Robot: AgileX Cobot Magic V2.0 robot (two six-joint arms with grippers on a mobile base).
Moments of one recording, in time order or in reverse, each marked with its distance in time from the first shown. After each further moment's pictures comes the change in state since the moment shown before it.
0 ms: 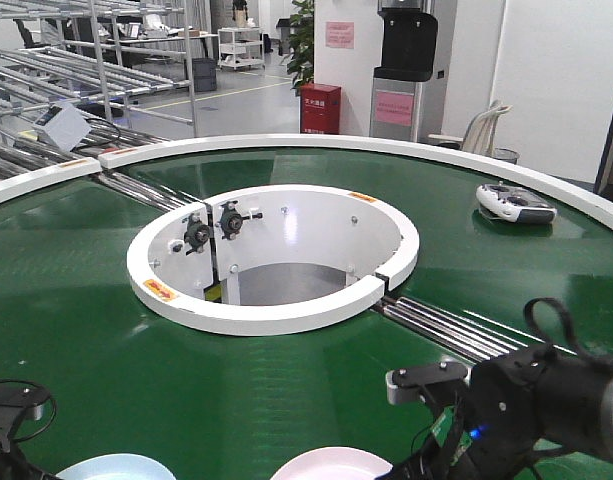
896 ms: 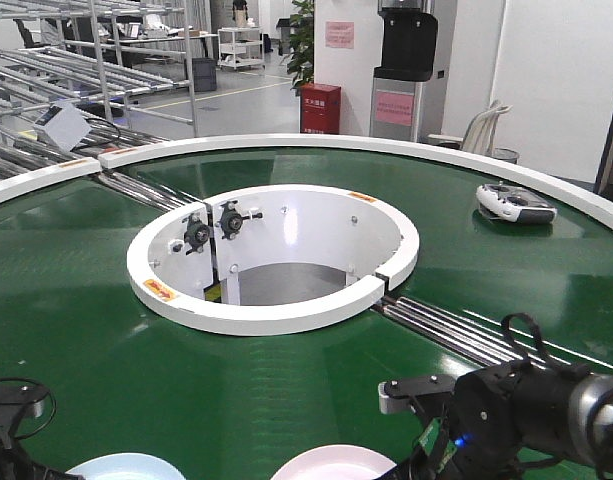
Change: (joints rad) left arm 0.000 -0.035 0.005 -0.083 0.013 0.005; right arm 0.002 0.048 -0.008 0.024 -0.043 0.012
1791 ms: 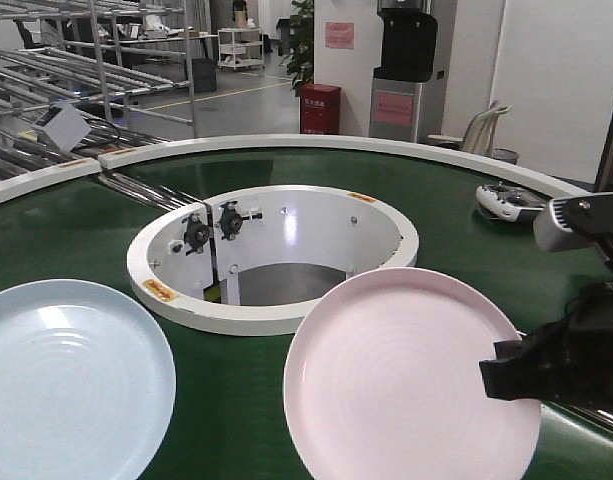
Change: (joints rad) left arm -0.001 -0.785 0.003 -0.043 0.132 0.006; right arm 0.000 -0.715 0.007 -0.072 0.119 -0.010
